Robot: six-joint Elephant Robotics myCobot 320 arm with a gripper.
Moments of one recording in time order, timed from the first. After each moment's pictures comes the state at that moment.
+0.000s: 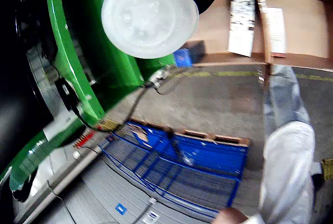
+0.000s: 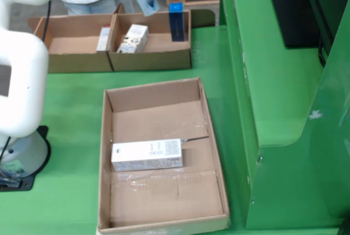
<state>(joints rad) 1.20 -0.61 -0.19 -0.17 1.25 -0.21</state>
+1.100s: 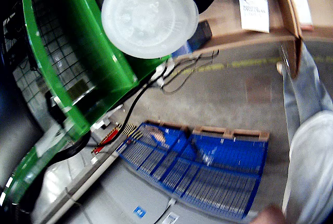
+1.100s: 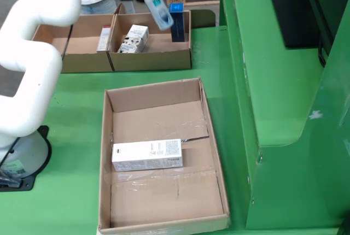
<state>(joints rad) 1.29 -1.23 -0.03 0.50 0.96 -0.23</state>
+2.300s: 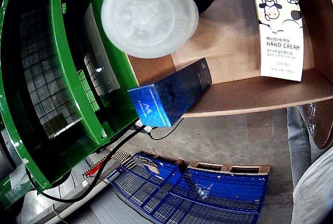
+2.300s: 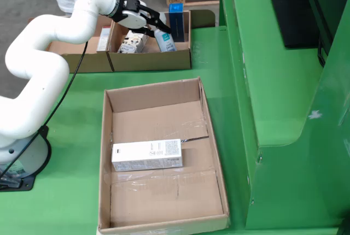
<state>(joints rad) 1.21 -1.45 -0.03 0.50 0.97 -0.19</state>
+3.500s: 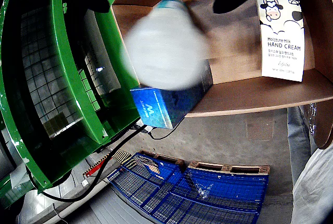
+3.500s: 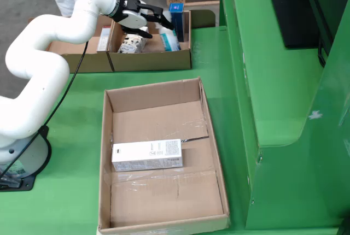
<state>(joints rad) 1.21 -1.45 -0.03 0.50 0.97 -0.19</state>
